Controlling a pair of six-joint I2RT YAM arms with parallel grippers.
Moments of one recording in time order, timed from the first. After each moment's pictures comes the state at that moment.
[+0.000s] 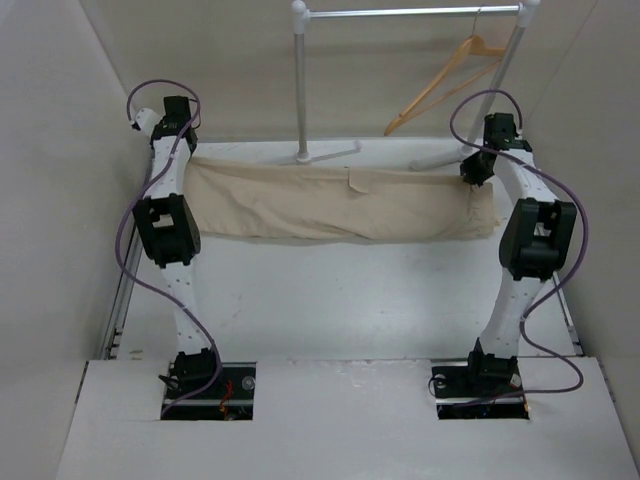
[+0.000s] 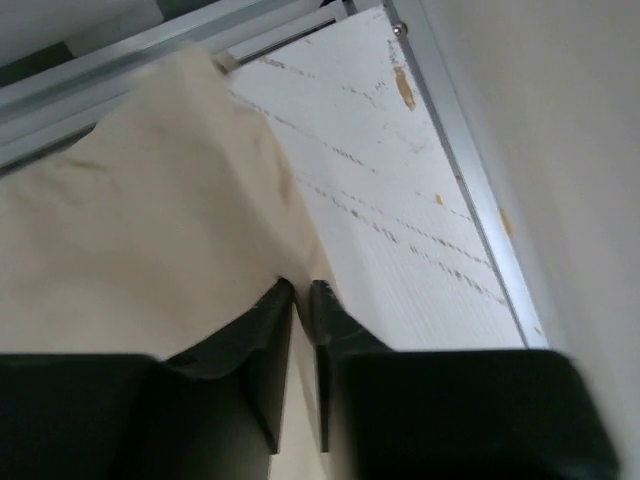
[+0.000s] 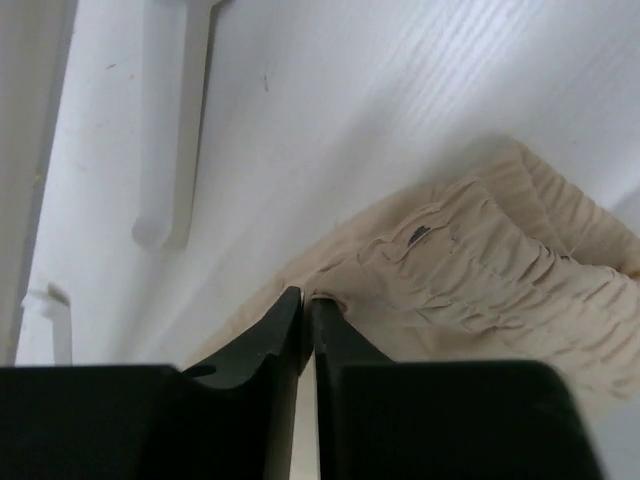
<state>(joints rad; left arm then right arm) 0.13 2.30 2.21 -0.74 -0.45 -0.92 -0.11 2.04 1.78 -0.67 0.14 0.92</state>
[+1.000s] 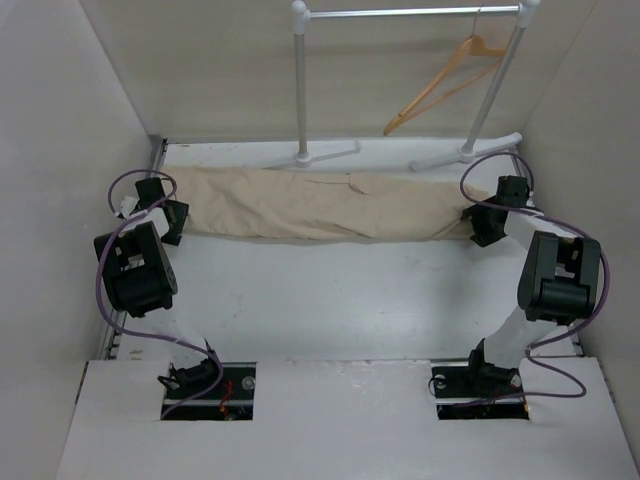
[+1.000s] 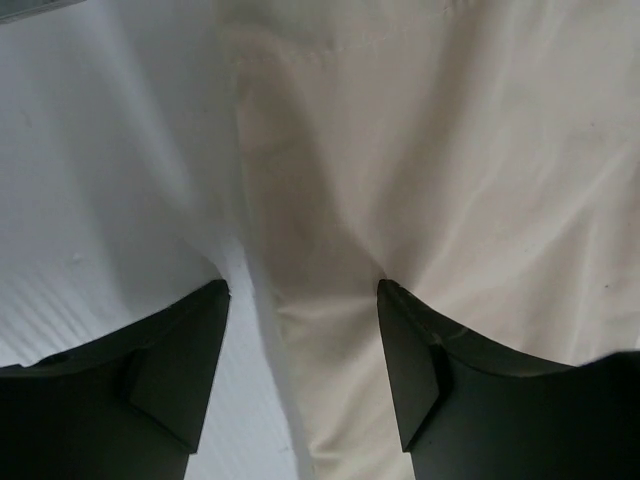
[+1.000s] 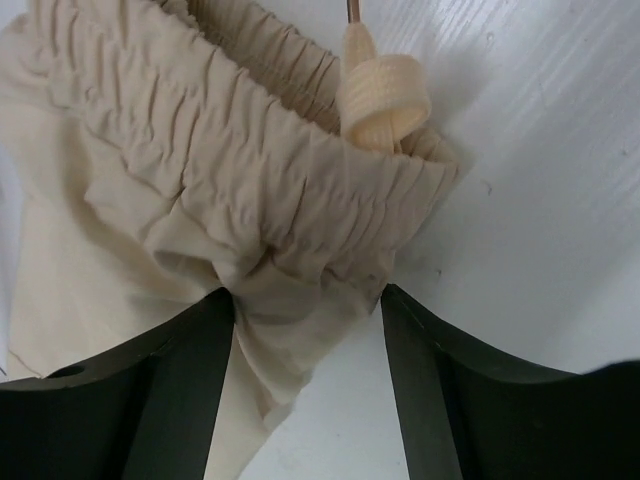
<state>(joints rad) 0.33 1.81 1.10 -0.22 -0.12 -1.01 -0.21 1.69 1.03 -0.30 0.02 0.96</state>
